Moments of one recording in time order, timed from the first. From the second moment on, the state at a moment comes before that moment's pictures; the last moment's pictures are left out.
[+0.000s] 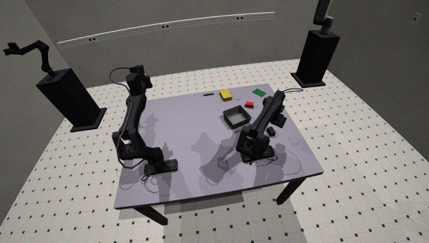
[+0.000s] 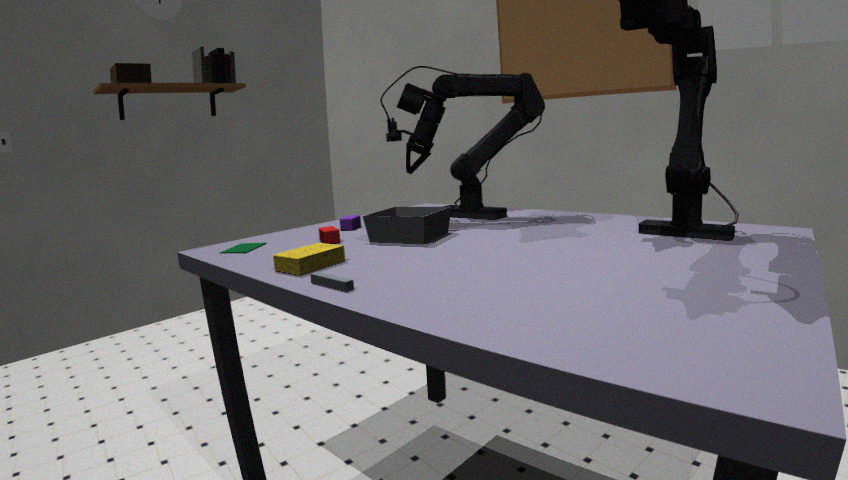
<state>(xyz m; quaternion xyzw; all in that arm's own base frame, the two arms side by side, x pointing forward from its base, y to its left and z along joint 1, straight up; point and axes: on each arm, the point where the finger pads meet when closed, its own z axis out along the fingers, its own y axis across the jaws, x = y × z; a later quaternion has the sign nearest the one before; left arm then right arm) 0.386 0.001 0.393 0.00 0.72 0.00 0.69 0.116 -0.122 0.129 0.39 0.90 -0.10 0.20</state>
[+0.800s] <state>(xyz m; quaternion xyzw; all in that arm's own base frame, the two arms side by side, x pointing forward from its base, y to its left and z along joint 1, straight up) 0.325 -0.283 0.298 0.27 0.73 -0.22 0.58 0.135 -0.141 0.056 0.06 1.00 -0.04 0.02</state>
